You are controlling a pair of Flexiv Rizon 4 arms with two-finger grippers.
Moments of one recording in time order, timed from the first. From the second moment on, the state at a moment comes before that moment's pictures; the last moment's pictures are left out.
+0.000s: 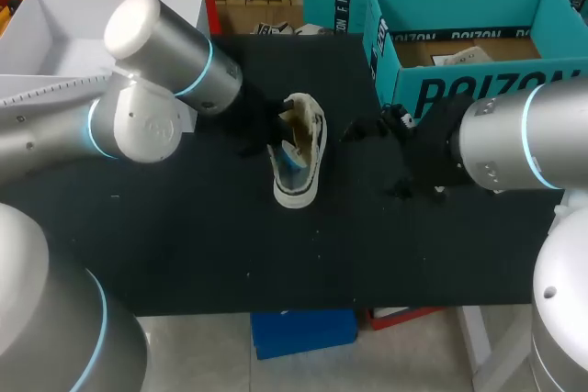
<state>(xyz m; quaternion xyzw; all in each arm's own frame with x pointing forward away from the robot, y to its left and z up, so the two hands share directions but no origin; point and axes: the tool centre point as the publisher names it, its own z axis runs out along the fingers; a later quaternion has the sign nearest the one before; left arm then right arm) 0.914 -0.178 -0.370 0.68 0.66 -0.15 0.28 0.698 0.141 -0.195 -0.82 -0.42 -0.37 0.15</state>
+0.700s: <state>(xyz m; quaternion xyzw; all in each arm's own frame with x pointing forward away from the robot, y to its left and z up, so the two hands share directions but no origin) 0.897 -0.174 -0.345 0.68 0.64 -0.21 0.29 0.698 0.141 -0.195 -0.82 -0.42 -0.37 0.15</state>
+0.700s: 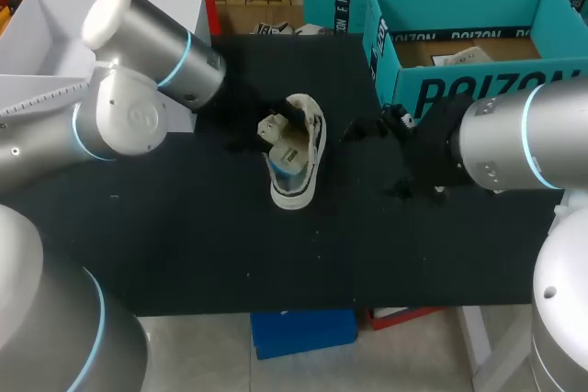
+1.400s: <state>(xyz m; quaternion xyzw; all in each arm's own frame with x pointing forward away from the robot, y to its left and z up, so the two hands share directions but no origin) 0.873 -0.166 -0.350 0.69 0.63 -0.25 0.25 0.698 0.141 -0.195 -0.82 -0.42 -0.37 0.15</state>
